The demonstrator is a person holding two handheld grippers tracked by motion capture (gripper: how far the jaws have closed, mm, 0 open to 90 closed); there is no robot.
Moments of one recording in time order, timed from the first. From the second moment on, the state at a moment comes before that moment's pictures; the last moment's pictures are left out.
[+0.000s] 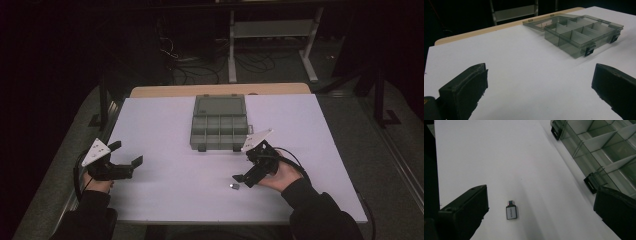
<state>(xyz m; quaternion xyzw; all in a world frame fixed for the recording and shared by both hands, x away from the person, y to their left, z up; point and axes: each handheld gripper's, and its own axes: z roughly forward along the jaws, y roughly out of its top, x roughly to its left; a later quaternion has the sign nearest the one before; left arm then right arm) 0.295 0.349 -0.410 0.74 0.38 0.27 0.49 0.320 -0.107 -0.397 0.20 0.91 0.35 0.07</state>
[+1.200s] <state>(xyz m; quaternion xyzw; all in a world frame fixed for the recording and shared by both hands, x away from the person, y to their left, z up) 0.295 0.349 -0.410 0.74 0.38 0.27 0.49 0.313 -0.082 -0.415 0.17 0.94 0.31 0.03</state>
